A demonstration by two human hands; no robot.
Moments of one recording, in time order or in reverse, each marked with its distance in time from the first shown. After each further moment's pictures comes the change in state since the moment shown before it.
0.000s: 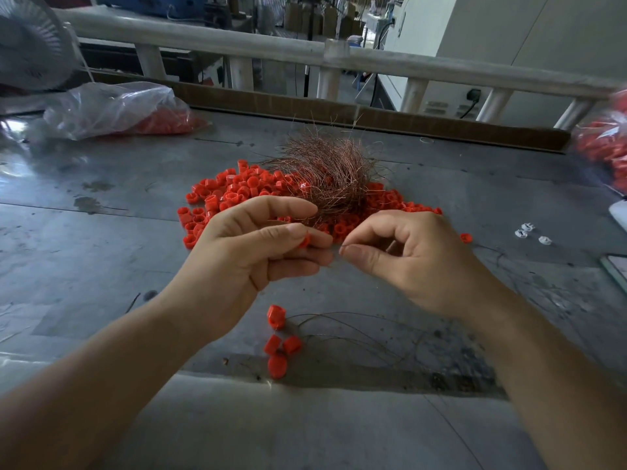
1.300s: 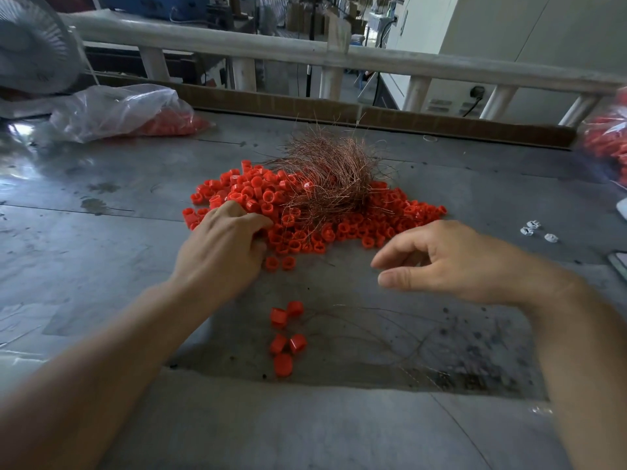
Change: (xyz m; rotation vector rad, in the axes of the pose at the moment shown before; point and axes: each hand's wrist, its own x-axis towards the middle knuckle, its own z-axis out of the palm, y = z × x) left_hand 0.029 -0.026 -0.049 1.596 0.297 0.130; right_hand 0.000 0.017 -0.030 -0.150 -0.362 0.232
